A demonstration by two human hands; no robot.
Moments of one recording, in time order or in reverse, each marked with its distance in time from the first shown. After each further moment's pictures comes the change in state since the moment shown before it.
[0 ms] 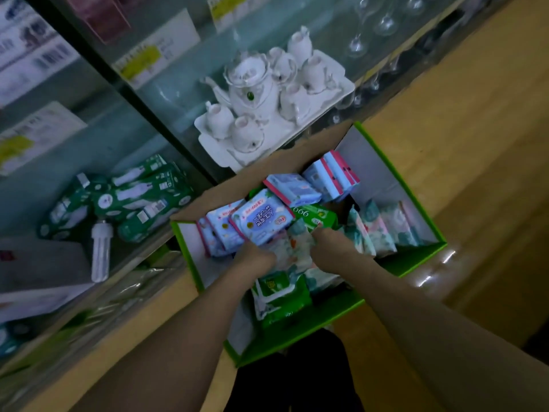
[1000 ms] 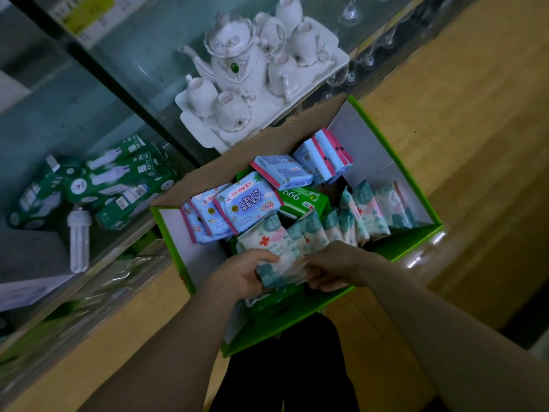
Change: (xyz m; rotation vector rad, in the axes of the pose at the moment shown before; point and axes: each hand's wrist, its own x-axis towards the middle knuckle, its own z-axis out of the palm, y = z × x) left_hand -0.006 -0.022 0.026 -0.886 -0.463 -0.319; right_hand -0.014 0.040 0.024 0.820 -0.404 0.277
